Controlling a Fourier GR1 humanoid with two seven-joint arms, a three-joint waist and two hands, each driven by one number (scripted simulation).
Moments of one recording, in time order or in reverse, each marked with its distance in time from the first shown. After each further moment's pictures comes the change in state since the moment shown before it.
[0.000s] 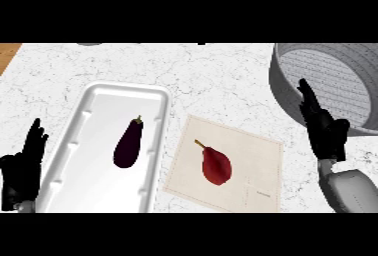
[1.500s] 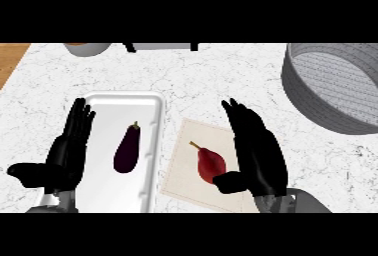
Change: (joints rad) left arm -0.074 -0.181 -0.117 -0.177 0.087 -0.062 -0.060; right arm -0.149 0.089 0.487 -0.423 0.916 0.182 0.940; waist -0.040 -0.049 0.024
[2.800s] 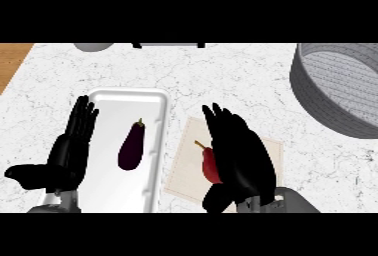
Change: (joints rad) left arm -0.006 -0.017 -0.004 -0.025 -0.003 -0.024 0.003; right arm -0.120 0.154 -0.039 -0.073 -0.141 0.414 0.253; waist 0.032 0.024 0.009
